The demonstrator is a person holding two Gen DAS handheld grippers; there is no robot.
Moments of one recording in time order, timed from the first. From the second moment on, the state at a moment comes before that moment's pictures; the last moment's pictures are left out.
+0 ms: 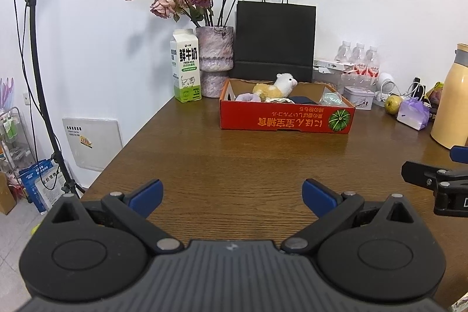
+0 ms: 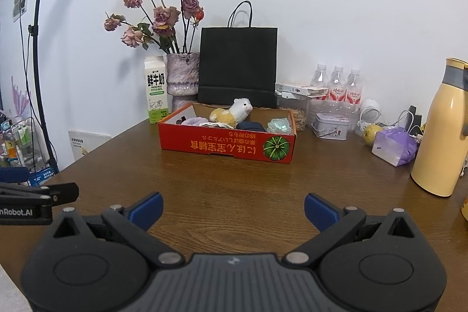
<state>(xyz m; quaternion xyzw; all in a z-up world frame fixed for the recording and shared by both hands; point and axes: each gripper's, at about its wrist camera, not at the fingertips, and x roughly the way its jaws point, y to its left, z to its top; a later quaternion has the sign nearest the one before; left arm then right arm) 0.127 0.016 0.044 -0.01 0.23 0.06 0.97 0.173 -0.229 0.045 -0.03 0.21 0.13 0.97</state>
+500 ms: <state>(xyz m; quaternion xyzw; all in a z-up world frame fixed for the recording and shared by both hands) 0.124 0.012 0.044 -0.01 0.23 0.05 0.97 0.170 -0.230 0.045 -0.03 0.21 0.13 0.97</state>
